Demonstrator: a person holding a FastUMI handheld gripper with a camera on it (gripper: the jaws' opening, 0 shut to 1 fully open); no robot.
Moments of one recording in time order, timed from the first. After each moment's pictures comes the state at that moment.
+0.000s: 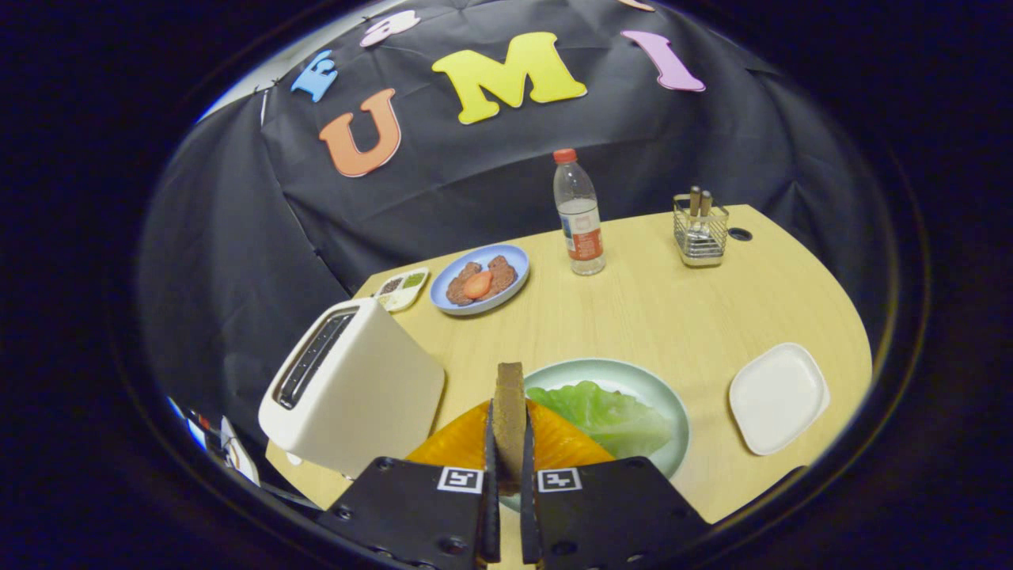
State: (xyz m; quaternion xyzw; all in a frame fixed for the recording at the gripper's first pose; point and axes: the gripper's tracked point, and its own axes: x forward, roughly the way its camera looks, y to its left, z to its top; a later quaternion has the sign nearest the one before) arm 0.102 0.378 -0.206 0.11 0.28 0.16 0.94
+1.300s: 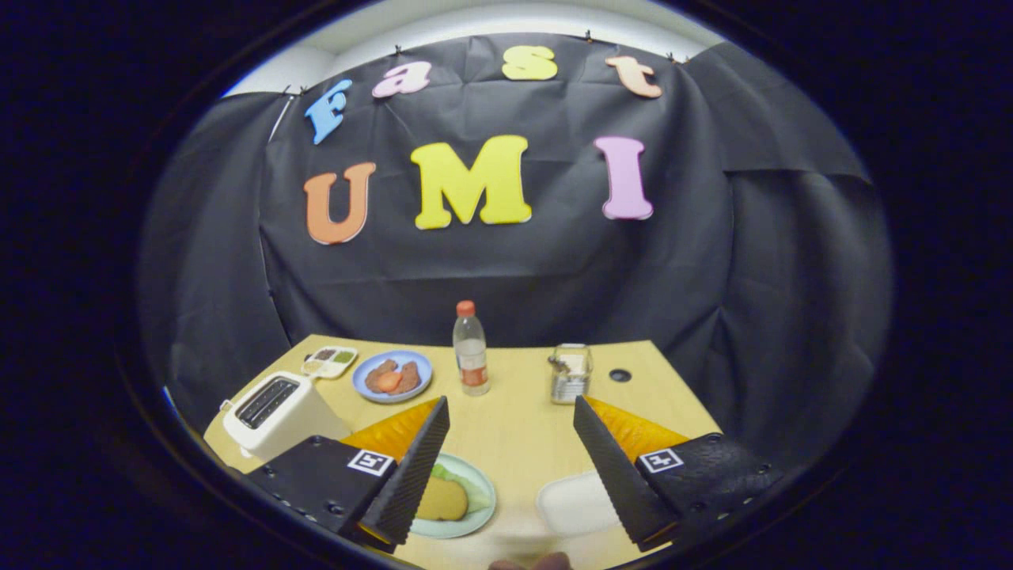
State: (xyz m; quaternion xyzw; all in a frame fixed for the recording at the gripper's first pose) arm 0.093 0.191 -0.024 0.02 0.08 0.05 1.00
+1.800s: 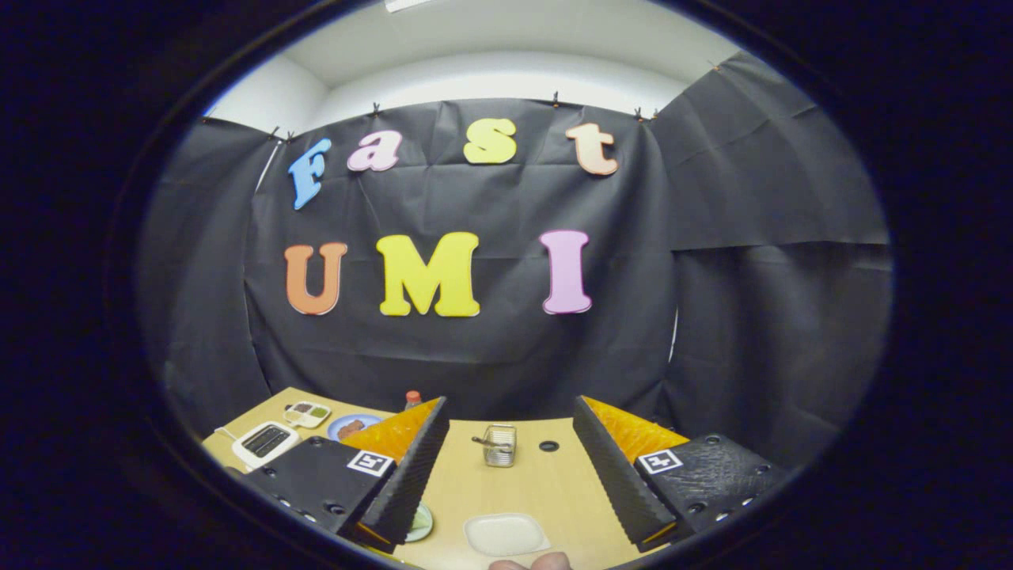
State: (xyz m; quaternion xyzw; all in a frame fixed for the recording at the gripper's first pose) arm 0.021 0.076 0.107 0.03 -0.03 0.00 1.00
